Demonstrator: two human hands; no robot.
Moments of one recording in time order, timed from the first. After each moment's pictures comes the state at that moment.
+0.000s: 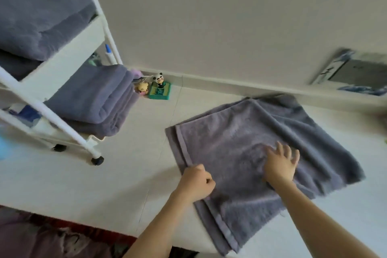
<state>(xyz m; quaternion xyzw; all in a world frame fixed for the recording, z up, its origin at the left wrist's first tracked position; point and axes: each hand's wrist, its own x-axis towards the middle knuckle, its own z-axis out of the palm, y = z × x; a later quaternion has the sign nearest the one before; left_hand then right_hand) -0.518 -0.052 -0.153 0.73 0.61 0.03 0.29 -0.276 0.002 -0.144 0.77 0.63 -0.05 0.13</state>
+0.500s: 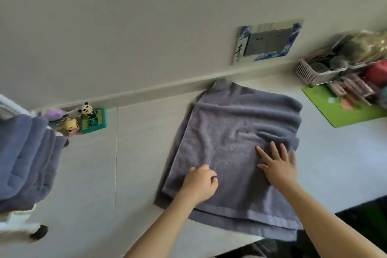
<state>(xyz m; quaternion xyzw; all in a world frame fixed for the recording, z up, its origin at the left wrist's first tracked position) -0.412 -0.033 -0.151 0.84 0.45 -0.06 0.28 -0.165 -0.095 -0.159 0.84 0.51 -0.11 0.15</state>
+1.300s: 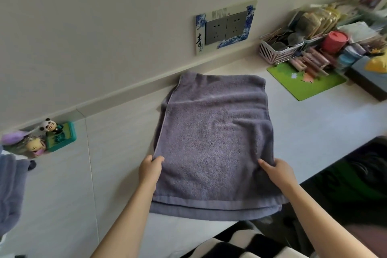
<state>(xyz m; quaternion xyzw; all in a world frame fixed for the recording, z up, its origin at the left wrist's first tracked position) -0.441 0.010 -0.156 0.50 0.71 0.20 0.46 -0.154 -0.175 -0.146 0.89 0.22 -0.33 -0.23</state>
